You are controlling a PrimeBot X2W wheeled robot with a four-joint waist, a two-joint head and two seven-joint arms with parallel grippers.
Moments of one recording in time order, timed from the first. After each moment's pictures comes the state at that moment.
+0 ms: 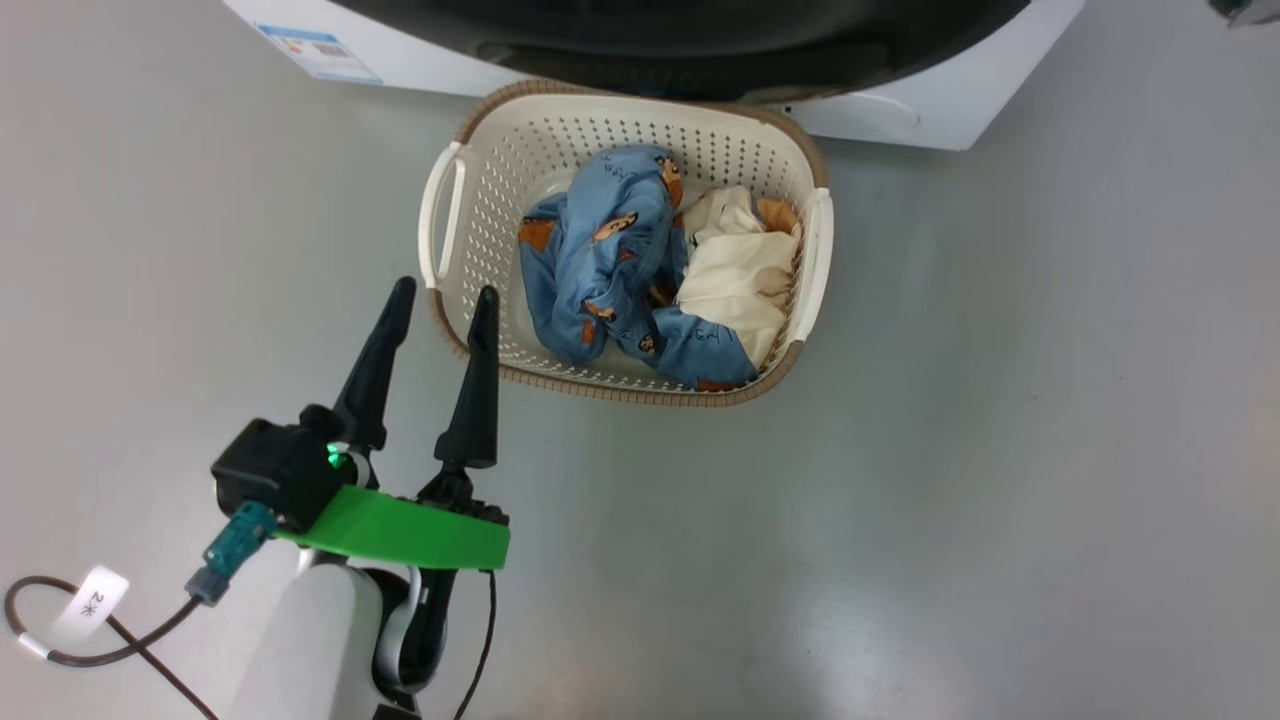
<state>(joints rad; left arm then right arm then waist) -0.42 0.04 -0.26 0.25 -0.39 -0.13 -0.26 -1.24 -0.37 0.25 0.58 1.61 0.12 0.69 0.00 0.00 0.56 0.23</state>
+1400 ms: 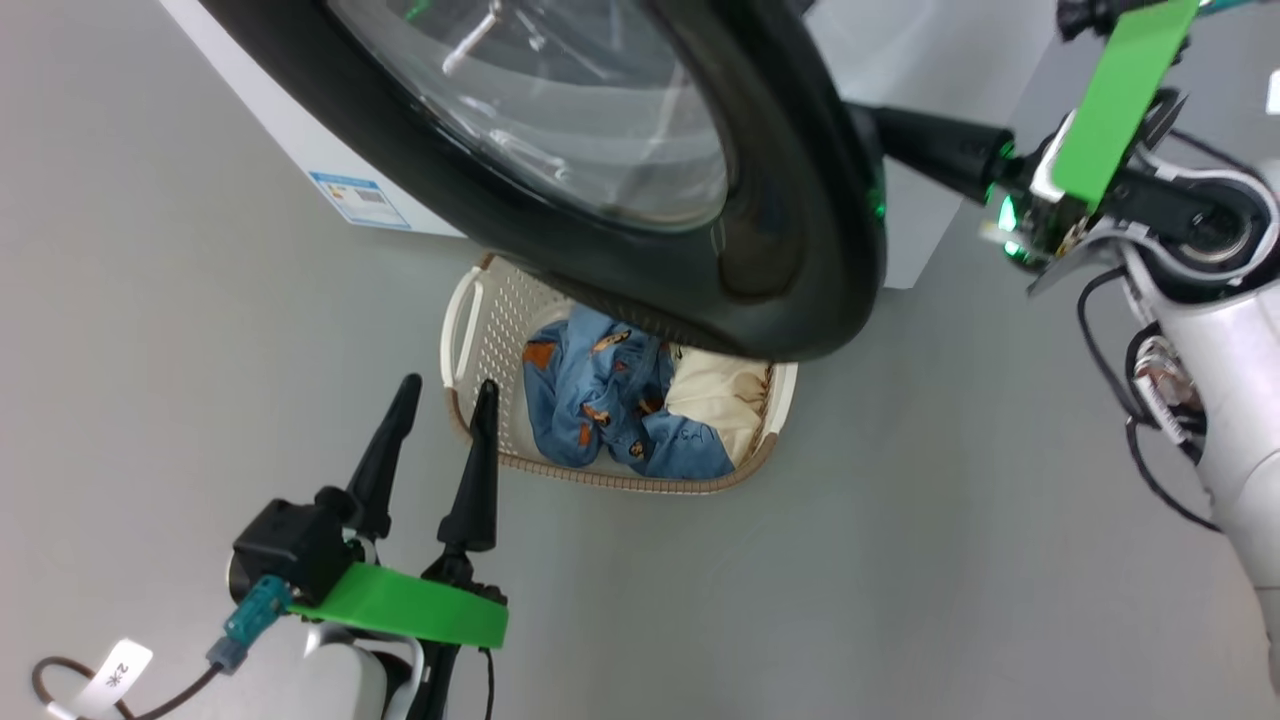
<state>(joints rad) -0.30 0.04 -0.25 0.26 -0.39 -0.13 -0.26 -0.96 -0.28 0.33 0.49 1.61 0.12 0.80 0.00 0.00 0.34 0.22</state>
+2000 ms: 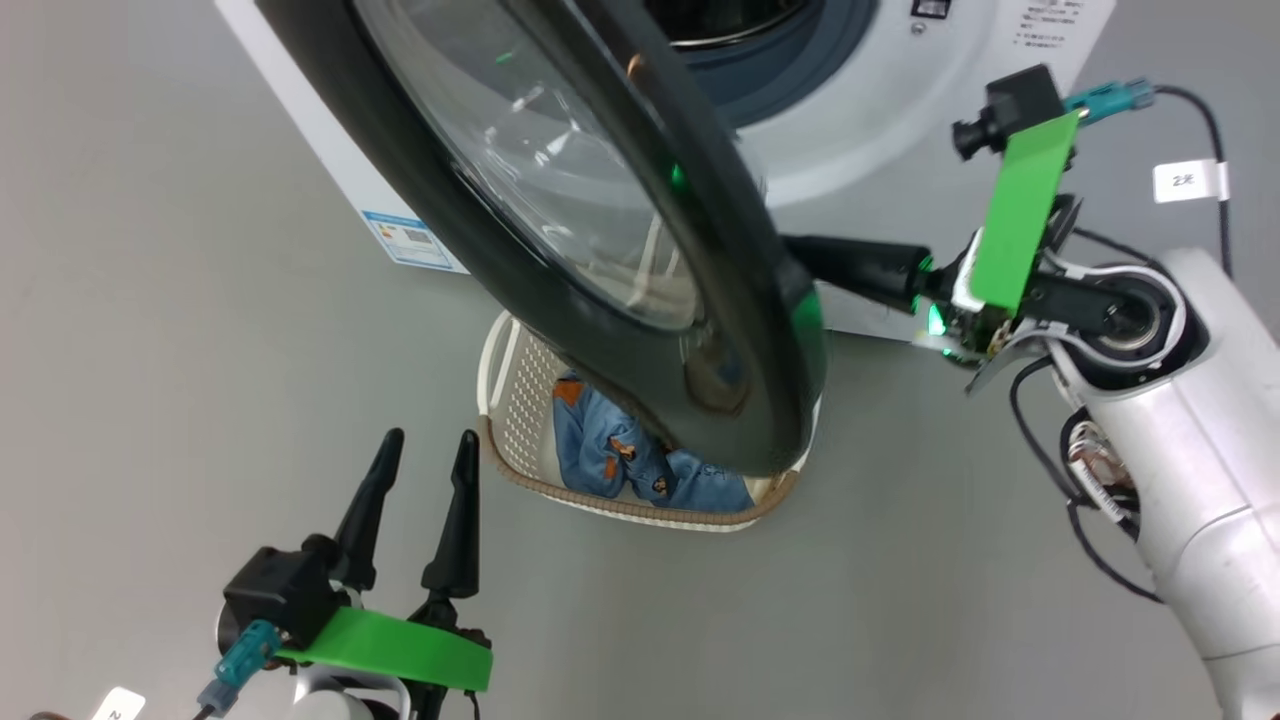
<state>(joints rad) -0.22 0.04 -0.22 0.27 -0.38 -0.13 -0.26 -0.84 -0.23 0.37 0.44 1.60 0.12 0.86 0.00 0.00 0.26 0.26</state>
